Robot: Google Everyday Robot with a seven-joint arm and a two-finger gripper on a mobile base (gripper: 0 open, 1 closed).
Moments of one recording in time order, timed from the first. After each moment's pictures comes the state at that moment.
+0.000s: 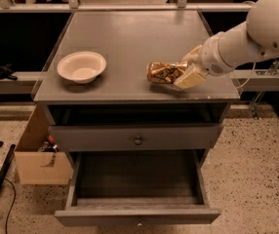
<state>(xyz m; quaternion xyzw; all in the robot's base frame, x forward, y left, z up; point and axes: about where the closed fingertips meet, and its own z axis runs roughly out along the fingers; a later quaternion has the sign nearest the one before) 0.631 -0.136 0.869 -0.57 0.73 0.04 0.38</state>
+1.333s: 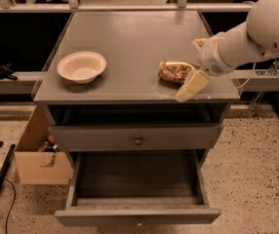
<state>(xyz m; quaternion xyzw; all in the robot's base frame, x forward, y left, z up) 0.631 -0.136 0.869 -0.57 0.73 0.04 0.38</state>
